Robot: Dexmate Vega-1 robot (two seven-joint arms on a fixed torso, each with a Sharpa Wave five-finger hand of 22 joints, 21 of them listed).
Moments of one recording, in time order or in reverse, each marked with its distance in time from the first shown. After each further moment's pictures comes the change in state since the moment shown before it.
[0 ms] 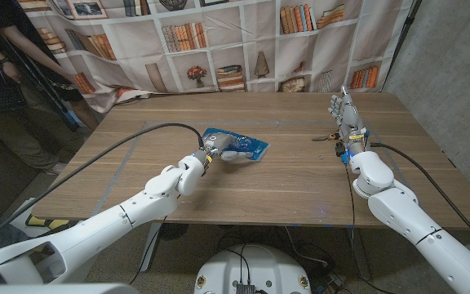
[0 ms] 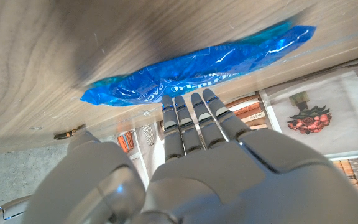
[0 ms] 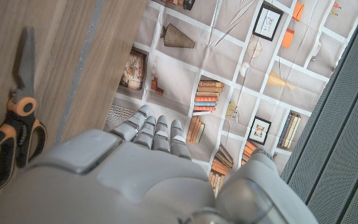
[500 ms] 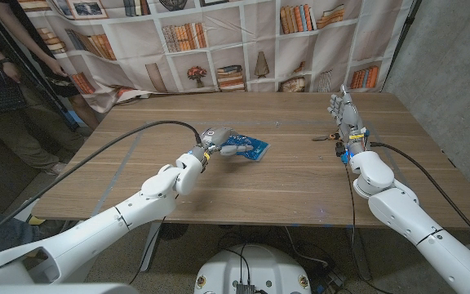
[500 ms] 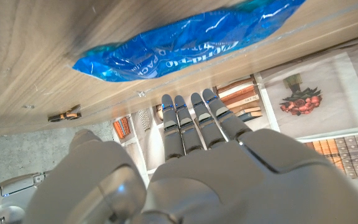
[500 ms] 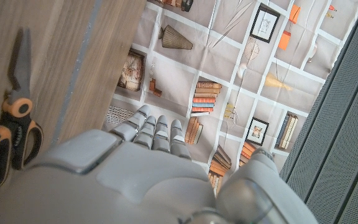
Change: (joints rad) left arm 0.039 0.015 -0.044 -0.074 0.009 0.018 0.039; left_hand 0.012 0.012 -0.004 0.004 0.000 0.000 0.000 -0.008 0.000 -0.005 0.005 -0.005 0.000 0.000 0.000 0.000 0.000 0.000 0.000 0.000 0.000; right arm -0.002 -0.003 0.002 -0.005 -0.001 0.003 0.008; right_hand 0.000 0.000 -0.004 -0.004 0.000 0.000 0.000 0.000 0.000 0.000 0.000 0.000 0.000 0.000 0.000 0.000 0.000 0.004 0.004 -0.004 0.000
